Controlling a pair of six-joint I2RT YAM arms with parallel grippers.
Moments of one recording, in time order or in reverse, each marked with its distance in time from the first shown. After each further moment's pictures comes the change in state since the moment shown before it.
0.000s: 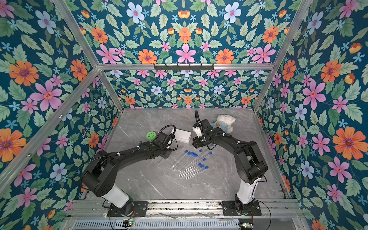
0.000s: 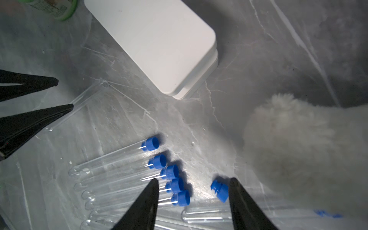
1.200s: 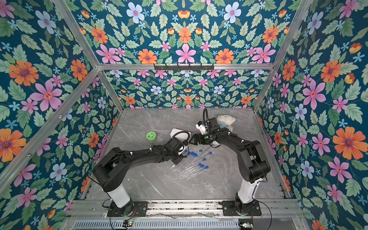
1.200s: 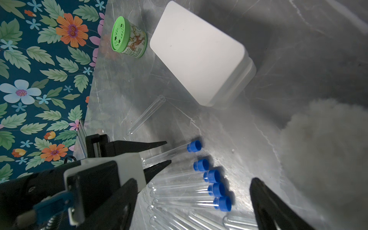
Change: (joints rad) left arm -0.159 0.151 0.058 0.055 0.121 0.007; right arm -0.108 0.000 -0.053 0.126 -0.370 0.130
